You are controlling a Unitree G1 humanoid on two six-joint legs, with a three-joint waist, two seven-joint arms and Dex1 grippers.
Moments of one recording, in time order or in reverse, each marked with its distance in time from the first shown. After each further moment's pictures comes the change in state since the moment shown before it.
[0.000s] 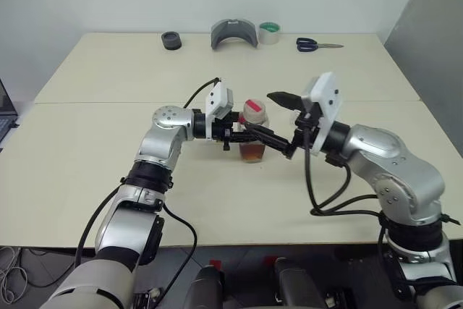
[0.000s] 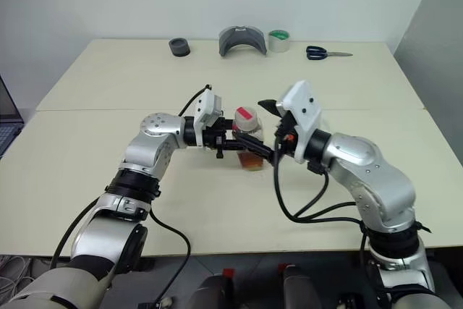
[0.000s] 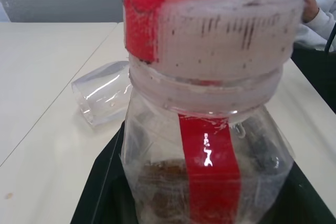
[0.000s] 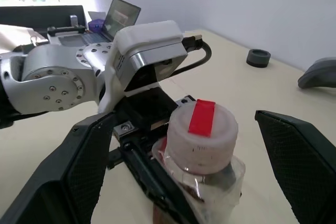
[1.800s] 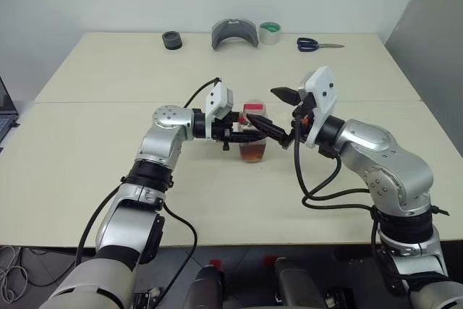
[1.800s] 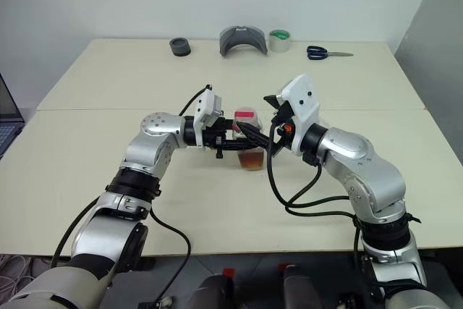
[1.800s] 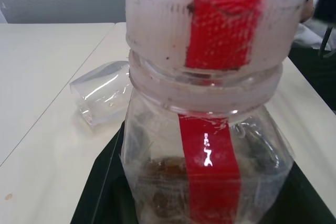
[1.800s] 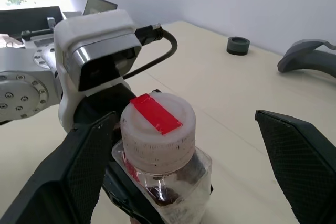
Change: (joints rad) left arm -0.007 -0.001 0.000 0.023 0.003 -0.019 -0.015; right arm -0.005 0.039 -0.077 0.034 0.073 0.079 -0.043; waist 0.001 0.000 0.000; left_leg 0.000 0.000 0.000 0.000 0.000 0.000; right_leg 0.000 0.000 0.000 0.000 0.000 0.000
